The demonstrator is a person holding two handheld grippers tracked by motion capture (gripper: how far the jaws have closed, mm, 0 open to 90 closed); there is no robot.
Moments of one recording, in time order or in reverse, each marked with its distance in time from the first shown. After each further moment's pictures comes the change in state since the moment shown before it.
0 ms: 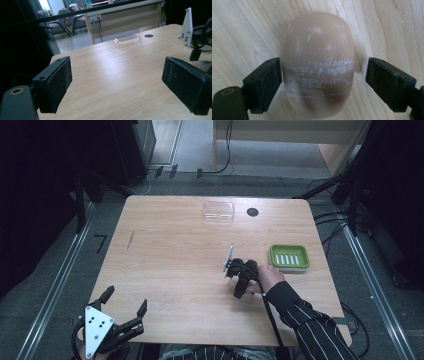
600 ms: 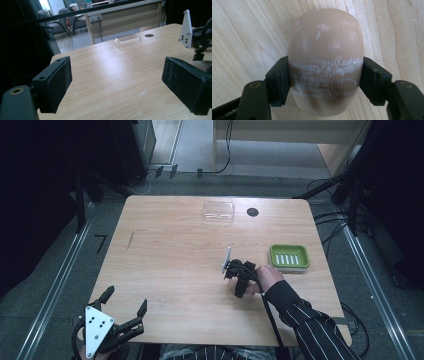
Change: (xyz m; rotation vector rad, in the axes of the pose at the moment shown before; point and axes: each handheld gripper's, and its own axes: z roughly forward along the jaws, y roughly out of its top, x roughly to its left) left arm 0.000 0.000 0.000 0.001 0.003 0.000; right arm 0.001 0.003 0.001 0.040 0.029 -0.032
